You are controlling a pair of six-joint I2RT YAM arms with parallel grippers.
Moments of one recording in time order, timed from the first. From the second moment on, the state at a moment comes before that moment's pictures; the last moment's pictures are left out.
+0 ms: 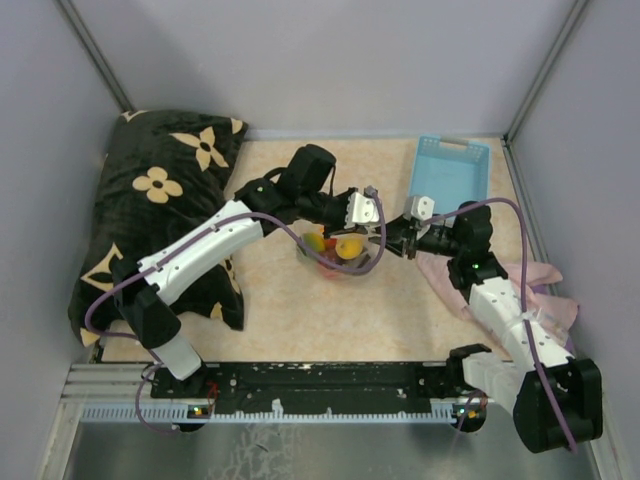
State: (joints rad) left arm -0.85 1.68 1.67 -0.64 0.58 0.78; right arm 0.20 0.99 0.62 0.27 -1.08 -0.29
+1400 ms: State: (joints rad) left arm -0.80 1.57 1.60 -0.68 0.39 0.79; right arm 0.13 0.94 0.63 0.26 -1.07 -0.25
